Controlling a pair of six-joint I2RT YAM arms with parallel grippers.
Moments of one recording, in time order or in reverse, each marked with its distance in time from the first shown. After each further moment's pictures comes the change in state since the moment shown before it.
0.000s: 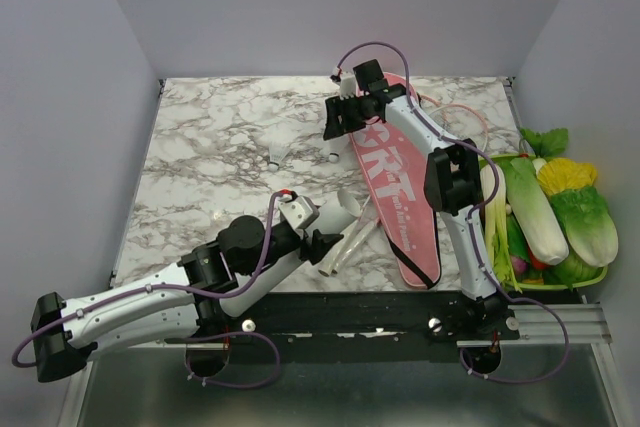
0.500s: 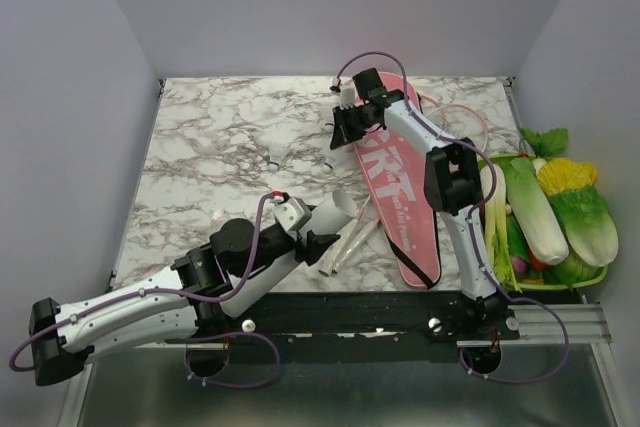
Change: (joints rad) left arm 0.000 -0.050 -0.013 -0.004 0.001 -0.005; right arm 0.000 0.000 -0.066 -0.019 -0.056 0.002
